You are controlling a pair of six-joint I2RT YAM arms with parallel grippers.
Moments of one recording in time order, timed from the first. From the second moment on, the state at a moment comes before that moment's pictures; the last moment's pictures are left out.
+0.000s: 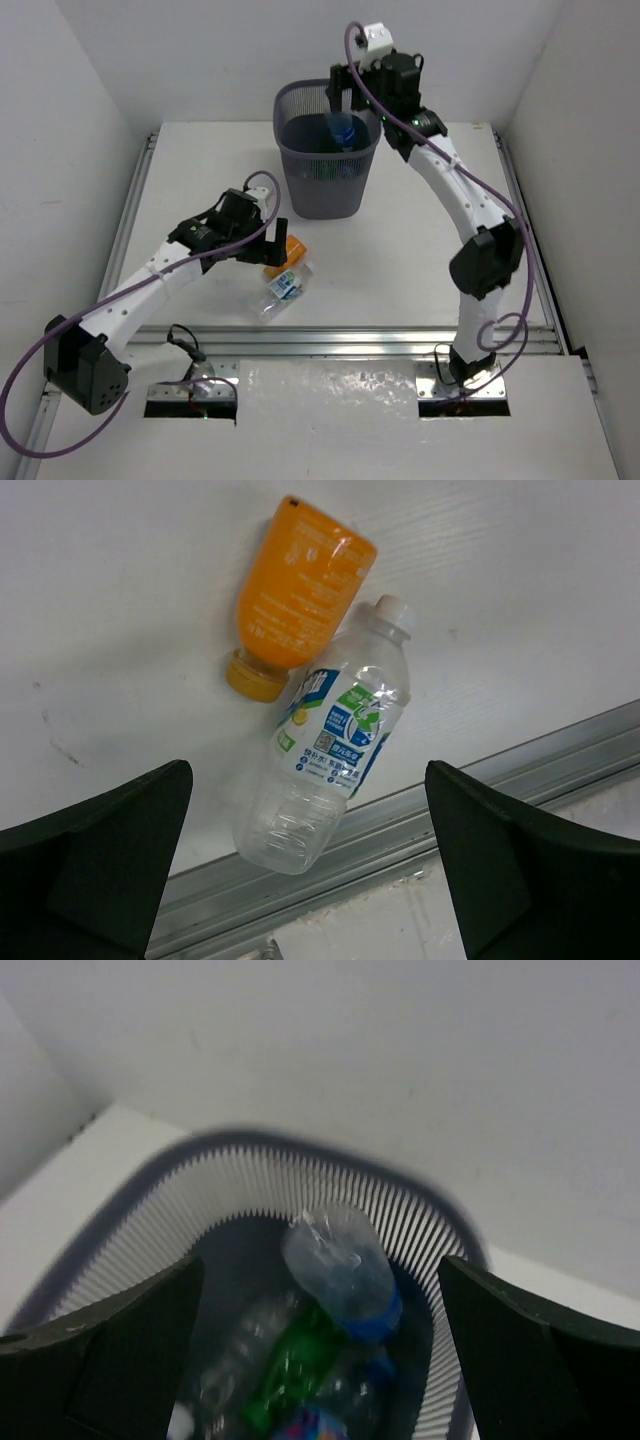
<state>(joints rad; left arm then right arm) -0.49 1.16 1.00 -0.73 0.03 -0.33 0.41 2.00 2.13 -0.20 0.01 -0.01</state>
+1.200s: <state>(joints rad) -0.35 1.73 1.17 -0.64 -0.10 -0.39 0.42 1.02 1.04 -0.02 -0.47 0.18</state>
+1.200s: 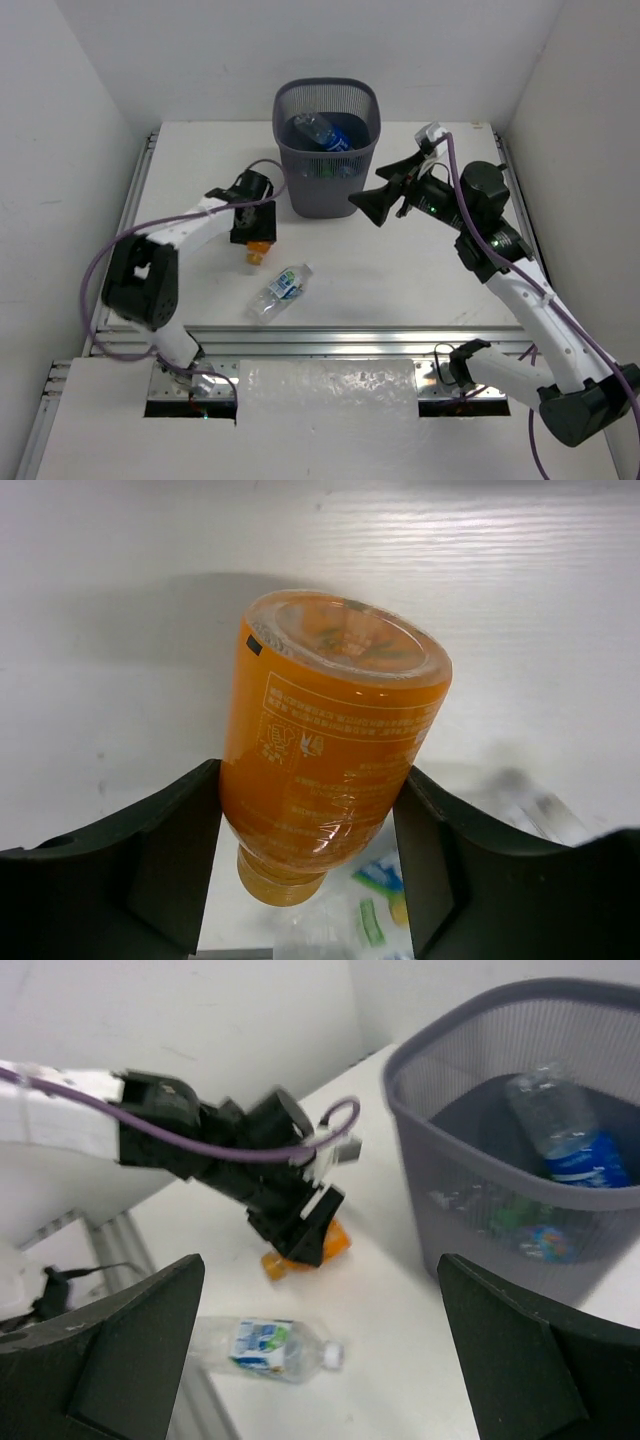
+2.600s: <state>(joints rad) -0.41 0.98 1.06 -0.37 0.38 -0.40 0.53 1.27 1.10 0.20 -0.46 0.47</state>
